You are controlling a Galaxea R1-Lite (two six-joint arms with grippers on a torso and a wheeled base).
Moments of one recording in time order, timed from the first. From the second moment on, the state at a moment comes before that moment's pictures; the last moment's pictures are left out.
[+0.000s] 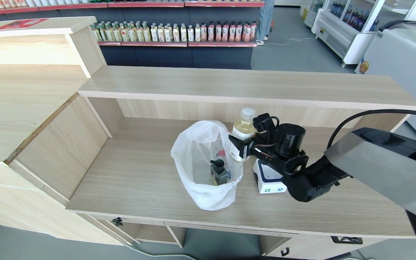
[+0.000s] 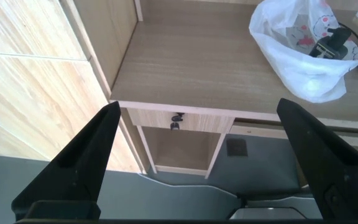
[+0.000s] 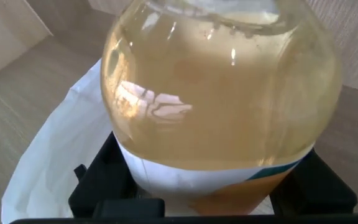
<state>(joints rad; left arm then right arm) 0.00 0.00 0.00 0.00 0.00 0.00 0.43 2.33 -1.21 -1.20 0.13 -0.05</state>
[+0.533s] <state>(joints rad) 0.00 0.00 0.00 0.00 0.00 0.00 0.48 2.57 -1.52 -1.12 0.13 -0.11</state>
